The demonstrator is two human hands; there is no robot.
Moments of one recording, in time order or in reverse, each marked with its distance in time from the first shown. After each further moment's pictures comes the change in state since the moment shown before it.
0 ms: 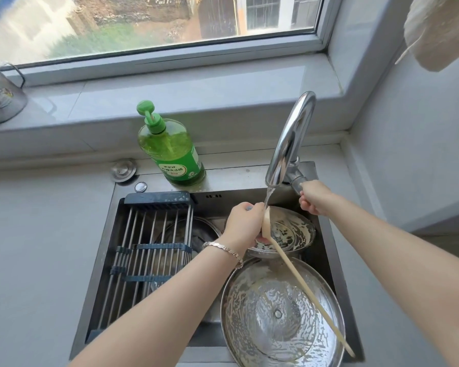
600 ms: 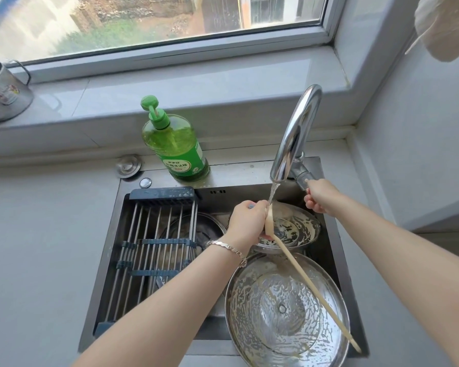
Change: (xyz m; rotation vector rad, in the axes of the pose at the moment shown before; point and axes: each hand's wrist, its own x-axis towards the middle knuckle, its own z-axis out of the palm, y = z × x) left_hand -0.005 -0.002 -0.001 -0.097 0.027 -0.027; right_hand 0.002 0.012 -0.001 -0.061 0.029 -0.149
